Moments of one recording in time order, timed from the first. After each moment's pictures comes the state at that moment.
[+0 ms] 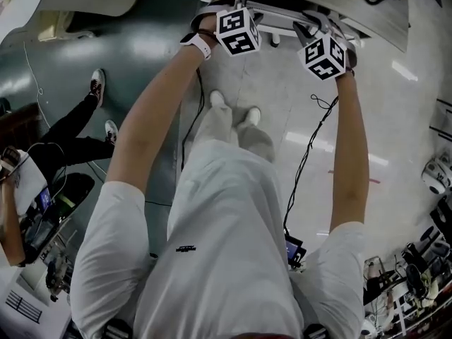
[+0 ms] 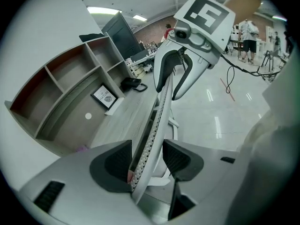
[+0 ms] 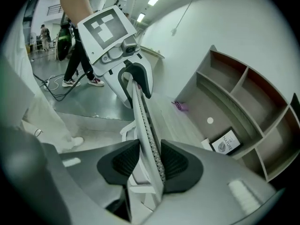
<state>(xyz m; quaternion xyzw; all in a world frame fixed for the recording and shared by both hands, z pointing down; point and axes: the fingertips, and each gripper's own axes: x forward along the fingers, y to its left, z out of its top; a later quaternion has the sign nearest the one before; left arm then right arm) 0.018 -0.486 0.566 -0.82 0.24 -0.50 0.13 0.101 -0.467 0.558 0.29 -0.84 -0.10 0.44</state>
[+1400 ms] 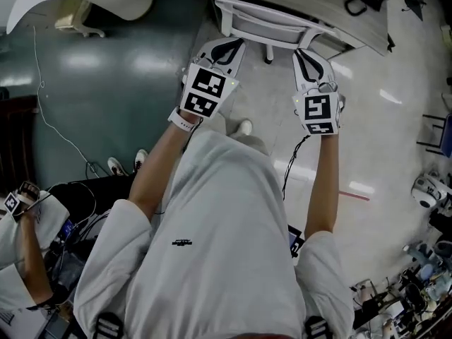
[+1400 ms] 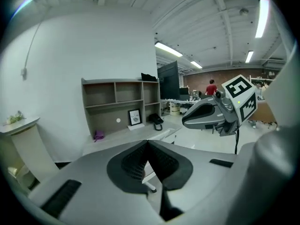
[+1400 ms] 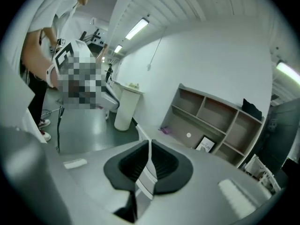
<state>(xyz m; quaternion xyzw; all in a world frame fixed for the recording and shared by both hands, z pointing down) -0.028 -0.286 0.399 -0.87 0.45 -0.21 -0.06 0.089 -0.290 0.399 0.41 -0.87 -0.10 0.25</state>
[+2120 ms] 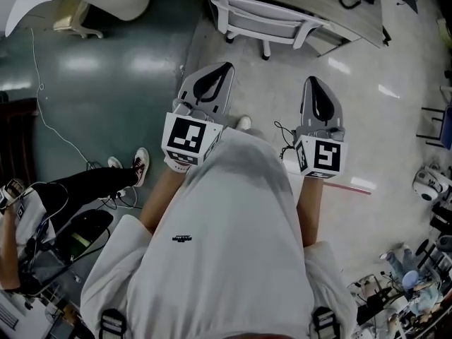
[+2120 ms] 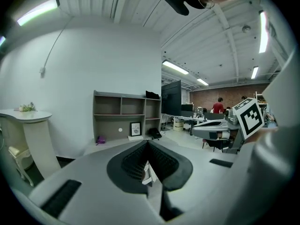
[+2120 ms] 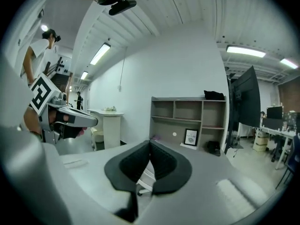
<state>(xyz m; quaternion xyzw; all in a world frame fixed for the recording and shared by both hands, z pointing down) -0.034 -0.187 0.328 -0.86 0.49 -0.10 -0.07 0.130 -0.191 0.334 0.54 -0.84 0.02 0.08</state>
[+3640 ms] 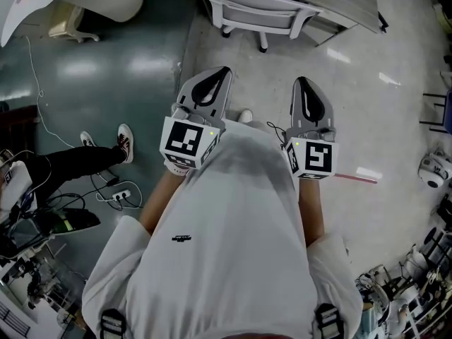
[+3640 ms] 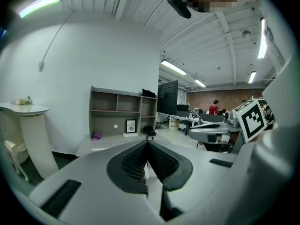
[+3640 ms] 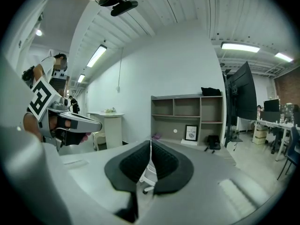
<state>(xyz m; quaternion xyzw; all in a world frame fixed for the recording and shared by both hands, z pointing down) -0.026 -0.157 0.343 -0.87 0.47 -0.10 -0.09 0.119 -0.154 0.345 0.55 -0.83 0.04 0.07</state>
